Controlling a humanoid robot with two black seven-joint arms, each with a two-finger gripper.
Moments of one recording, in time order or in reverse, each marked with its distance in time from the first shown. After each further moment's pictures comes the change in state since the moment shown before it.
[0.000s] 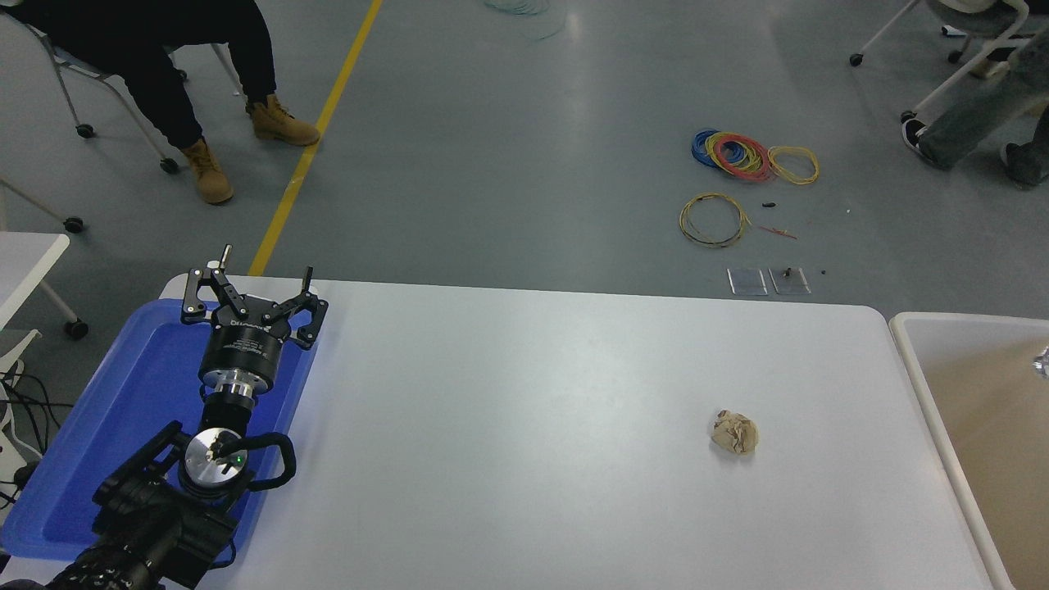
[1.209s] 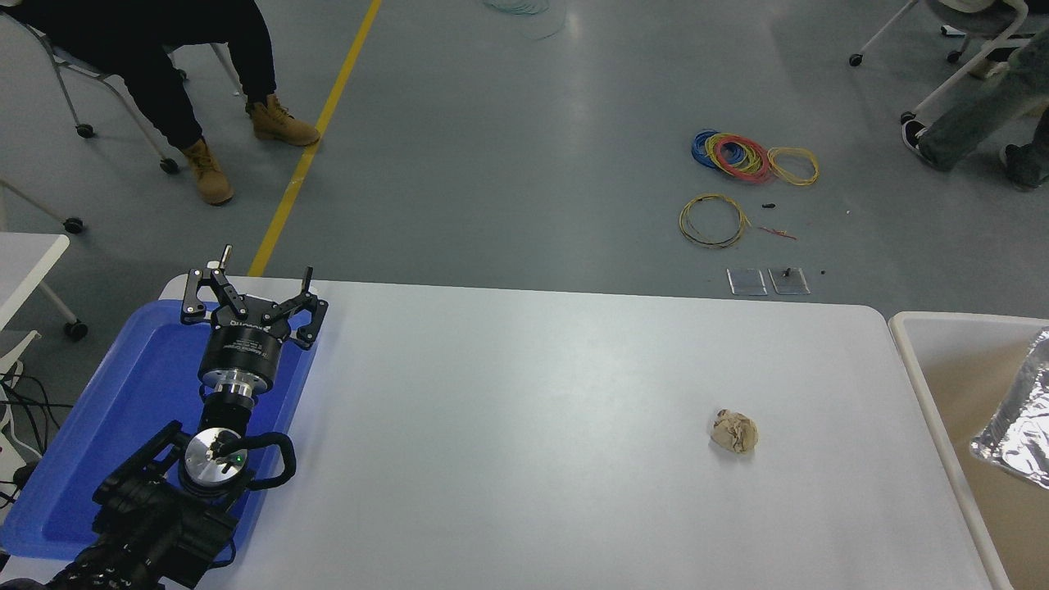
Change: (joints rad) left arm 0.000 0.000 0.000 0.000 0.000 0.000 -0.001; right arm -0.332 0.159 0.227 -0.148 0.005 -0.096 -0.004
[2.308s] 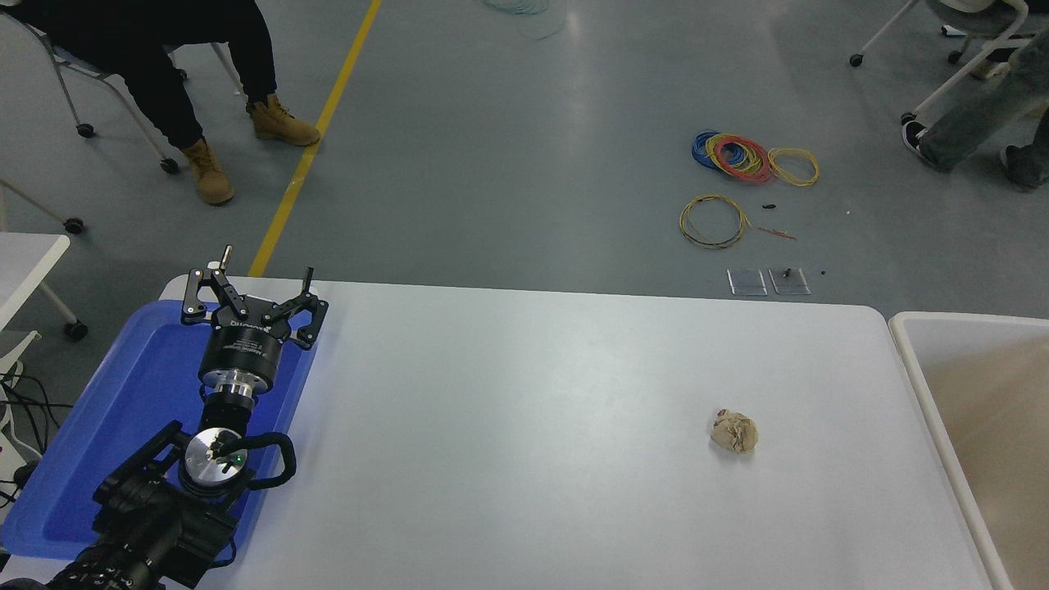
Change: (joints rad) left arm 0.000 0.000 0.000 0.000 0.000 0.000 0.000; right arm 0.187 -0.034 -0.060 0.038 -0.008 -0.069 0.002
